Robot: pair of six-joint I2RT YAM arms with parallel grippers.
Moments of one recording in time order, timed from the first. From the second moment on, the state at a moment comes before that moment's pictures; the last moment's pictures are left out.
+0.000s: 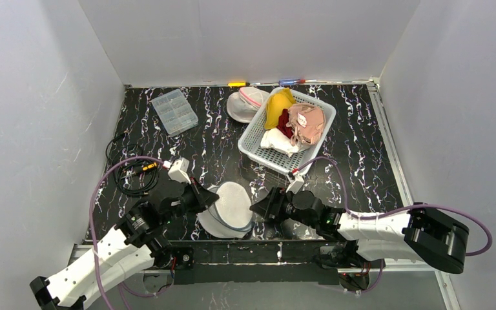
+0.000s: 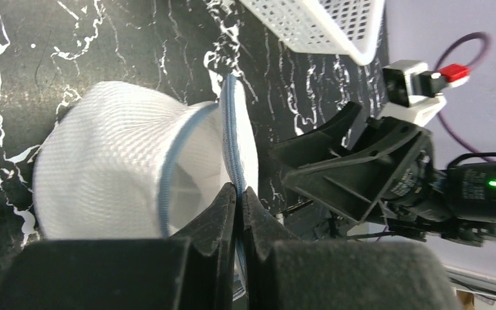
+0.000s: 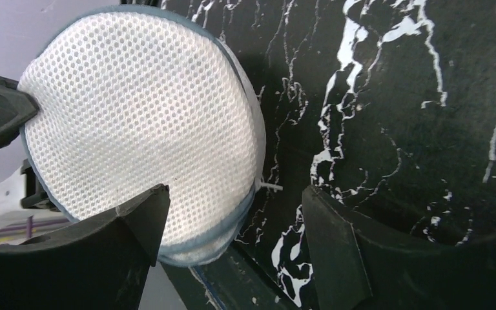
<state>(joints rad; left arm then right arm) -0.82 0.50 0.51 -0.53 -0.12 -0.92 1.12 1.11 0.24 0.48 0.13 1.04</state>
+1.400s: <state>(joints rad) -0.80 0.65 0.59 -0.18 -0.03 -0.92 1.11 0.60 0.27 0.14 0.30 0.89</state>
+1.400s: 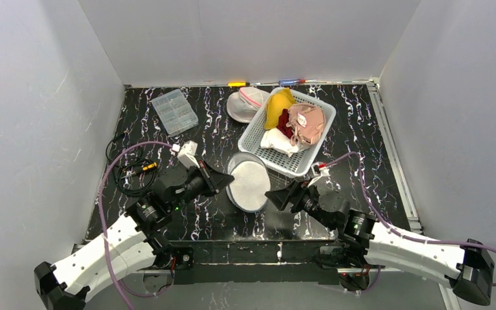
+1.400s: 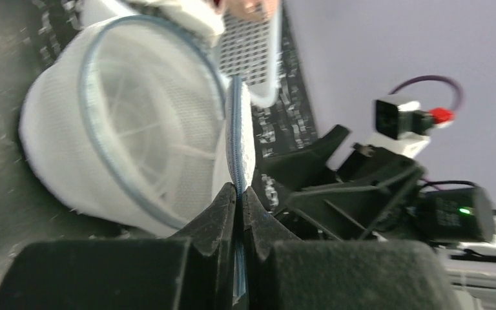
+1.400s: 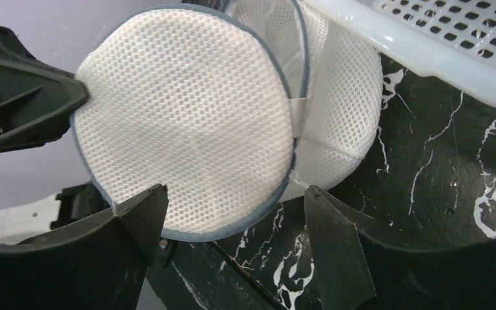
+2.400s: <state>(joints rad) -0.73 0.96 0.67 -0.16 -0.04 -0.72 1.01 0.91 0.11 0.53 0.34 1.17</state>
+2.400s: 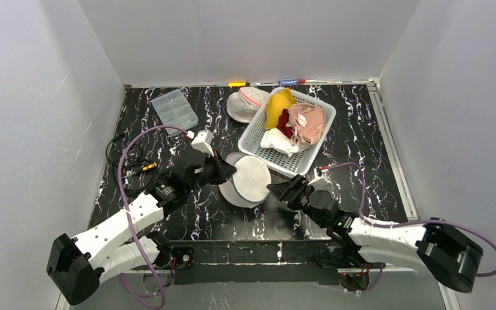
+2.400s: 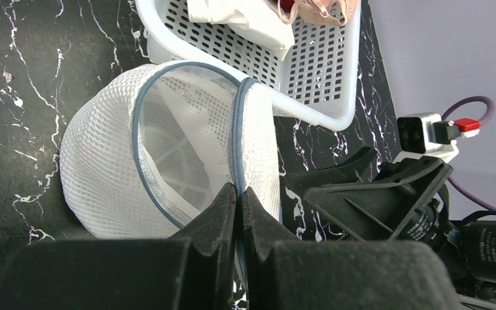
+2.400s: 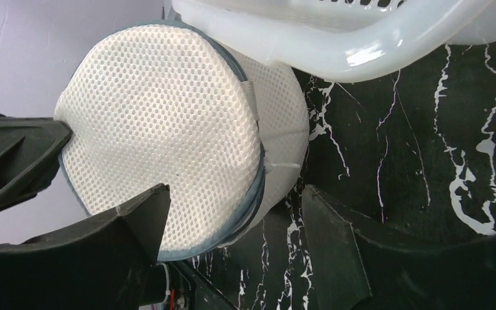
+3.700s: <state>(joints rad) -0.72 0.92 0.64 -0.12 -0.05 -0.74 1.00 1.40 0.11 1.00 0.27 1.52</state>
